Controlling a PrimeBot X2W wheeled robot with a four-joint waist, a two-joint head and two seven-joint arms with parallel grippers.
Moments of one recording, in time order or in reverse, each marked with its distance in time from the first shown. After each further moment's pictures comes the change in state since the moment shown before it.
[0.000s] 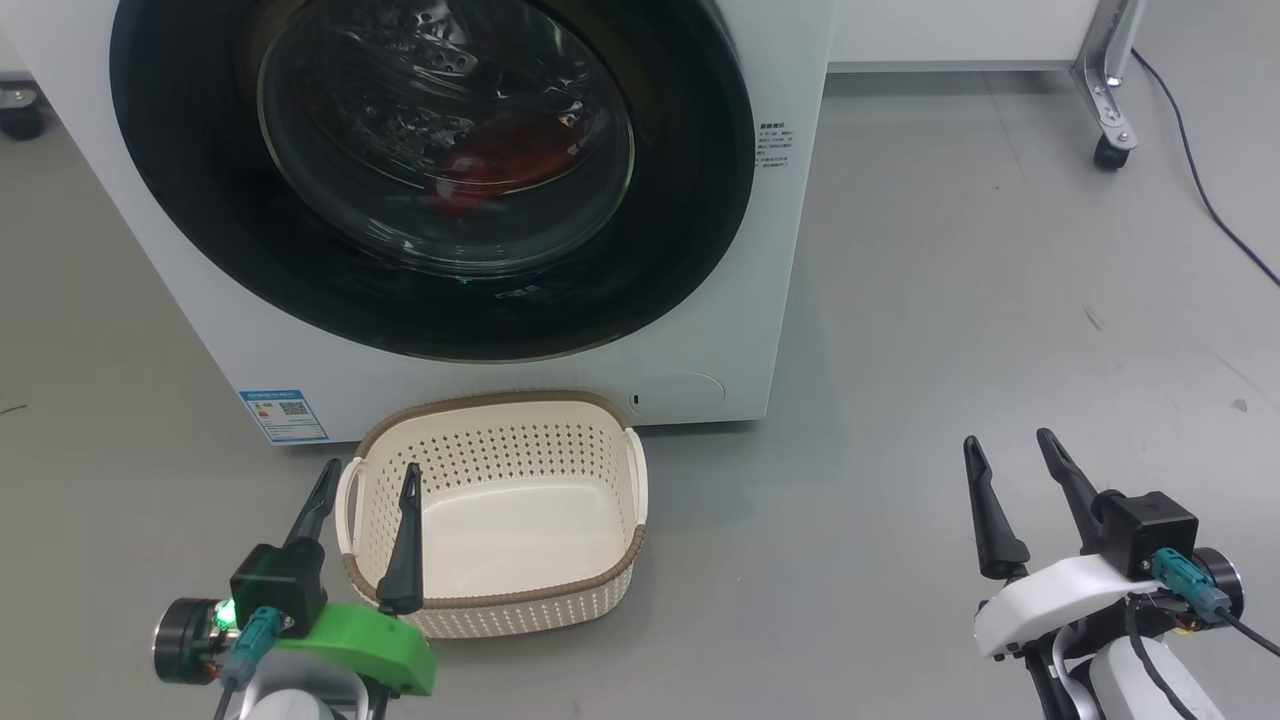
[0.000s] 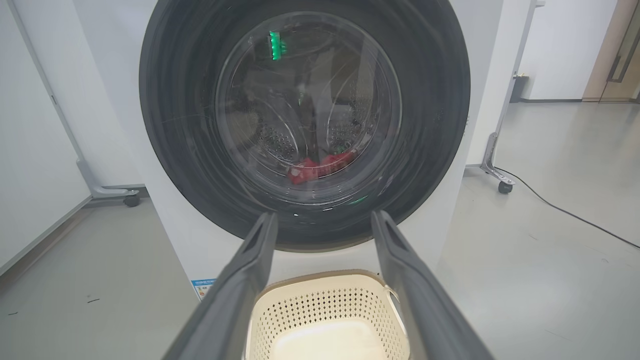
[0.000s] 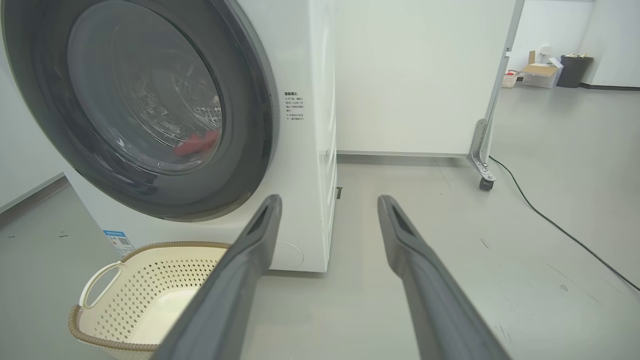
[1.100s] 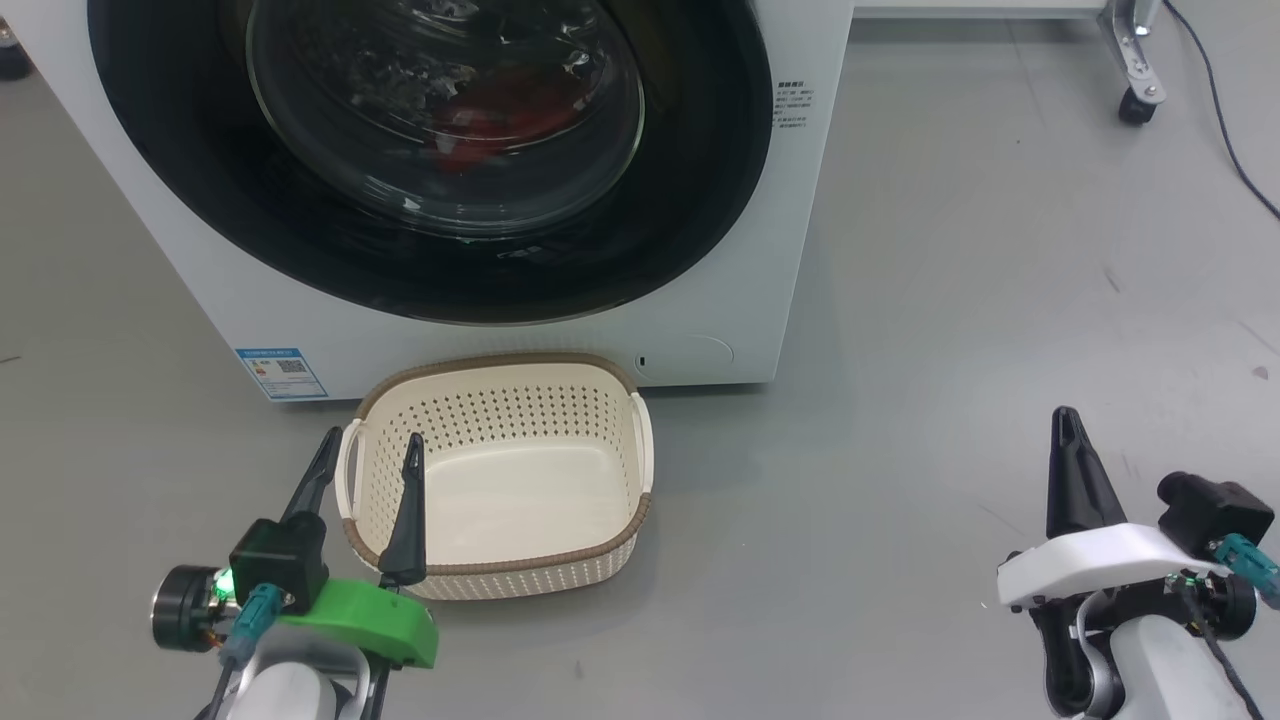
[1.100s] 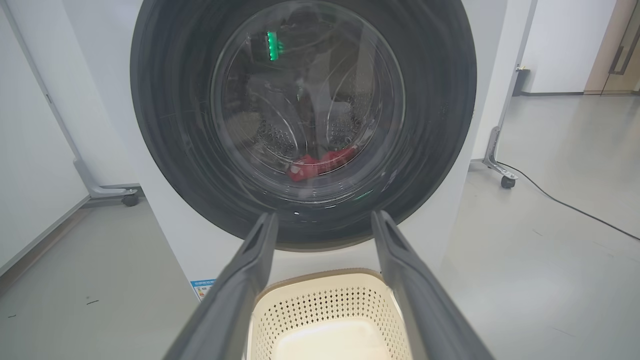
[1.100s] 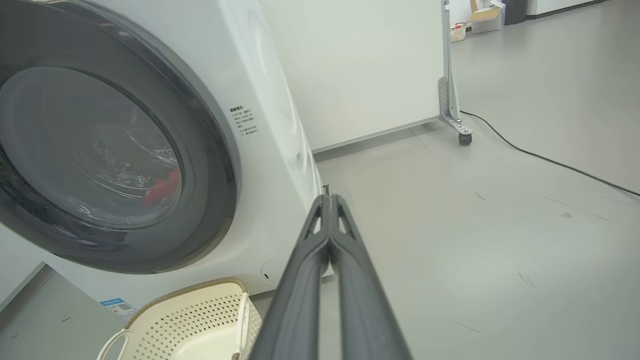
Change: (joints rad) left arm -0.021 -0.008 0.016 -0.016 0.030 -0.013 0.000; right arm -0.017 0.075 -0.117 0.002 0.151 0.083 -0.005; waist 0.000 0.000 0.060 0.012
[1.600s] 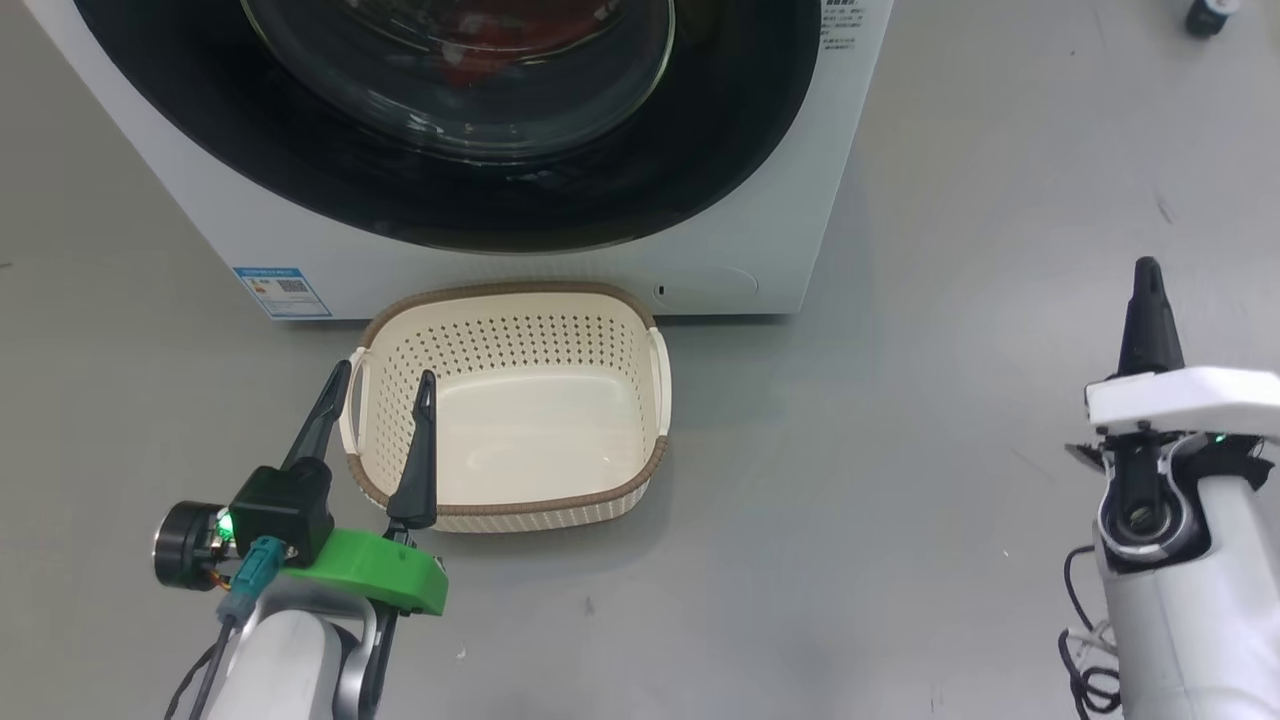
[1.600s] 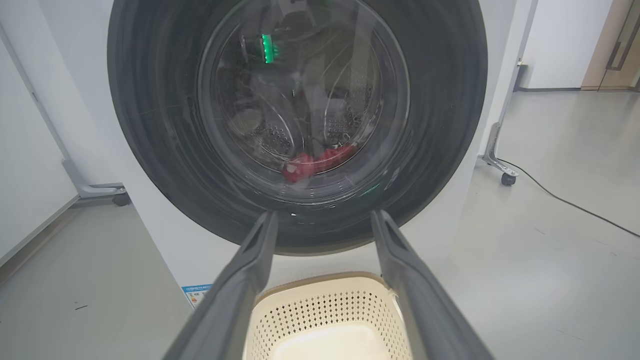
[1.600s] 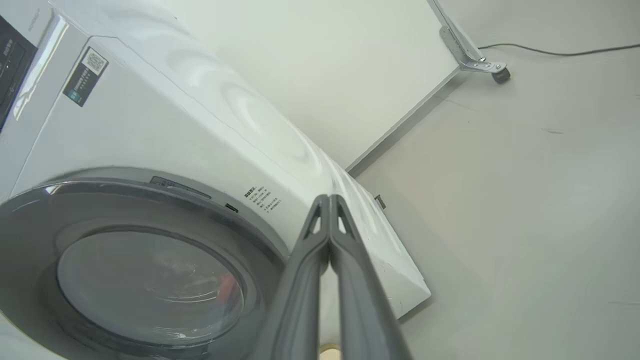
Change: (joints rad) left arm -0.084 -0.004 -0.016 -0.034 0.009 -0.008 0.000; right arm -0.233 0.016 -0.130 0.023 0.420 0.032 0.088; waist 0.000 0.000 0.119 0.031
